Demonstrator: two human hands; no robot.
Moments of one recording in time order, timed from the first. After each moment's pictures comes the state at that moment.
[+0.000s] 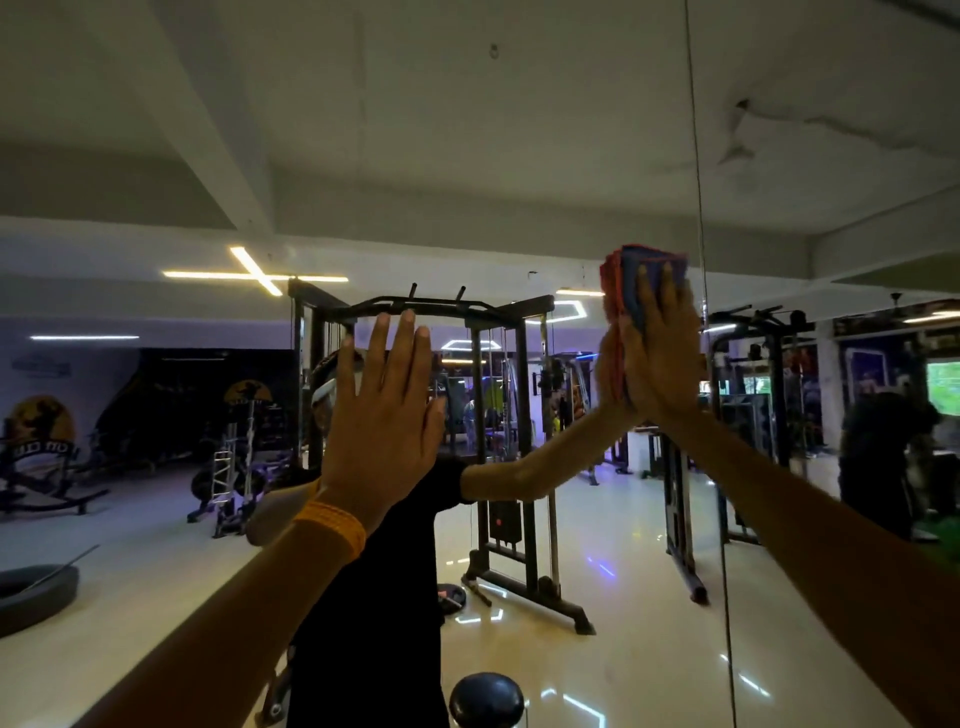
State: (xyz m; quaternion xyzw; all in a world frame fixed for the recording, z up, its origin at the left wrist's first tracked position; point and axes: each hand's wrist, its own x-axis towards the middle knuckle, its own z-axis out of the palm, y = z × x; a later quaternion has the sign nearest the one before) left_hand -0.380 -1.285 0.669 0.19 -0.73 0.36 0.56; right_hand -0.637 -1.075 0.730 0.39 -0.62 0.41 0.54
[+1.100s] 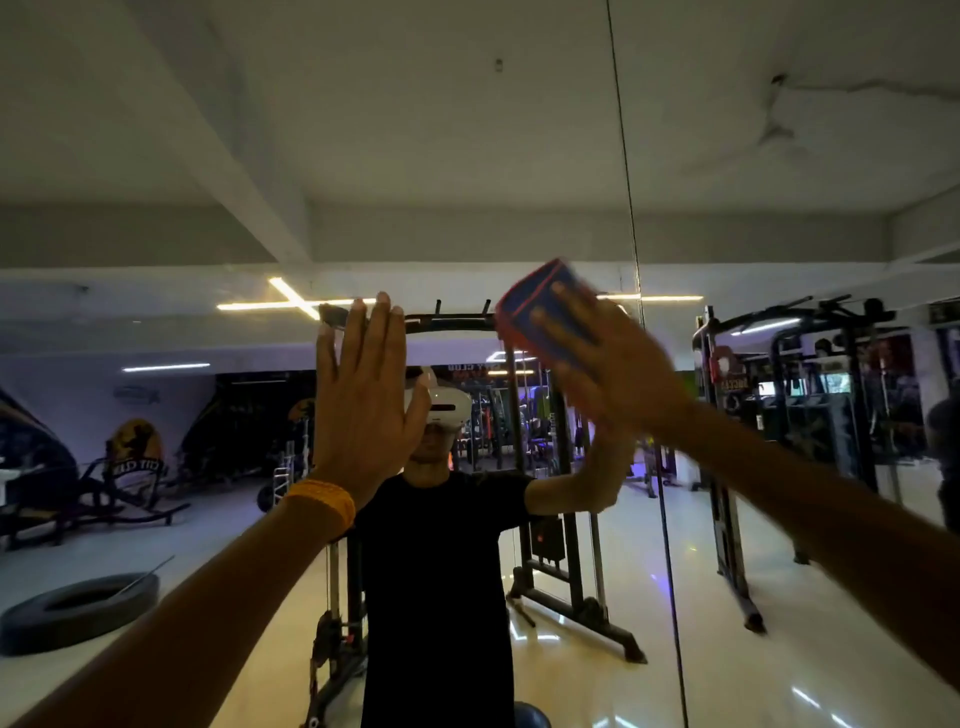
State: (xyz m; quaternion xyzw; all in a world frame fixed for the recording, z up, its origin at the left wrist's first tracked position) left_hand -0.469 -1.225 0.715 0.24 -0.72 0.31 0.57; right_hand -0.726 -1.051 0.744 0.56 -0.49 0.20 0.64
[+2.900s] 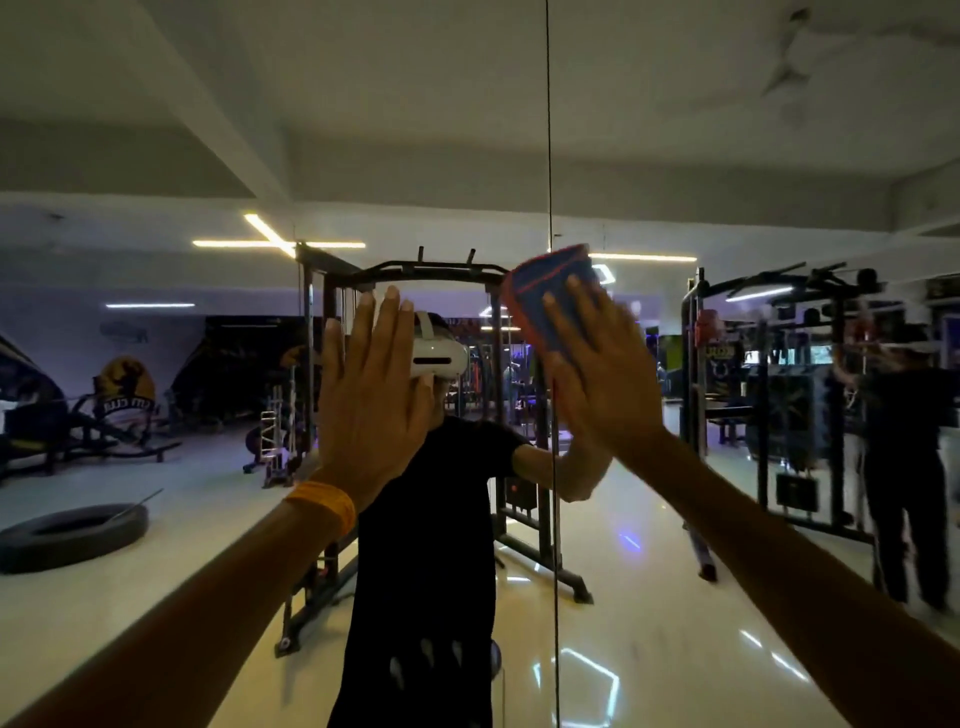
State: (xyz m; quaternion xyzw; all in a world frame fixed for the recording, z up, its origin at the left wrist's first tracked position) left_hand -0.567 -1.160 0.644 0.21 -0.73 0.27 0.58; right_hand -0.792 -1.006 0.662 0.50 -0.56 0.31 0.58
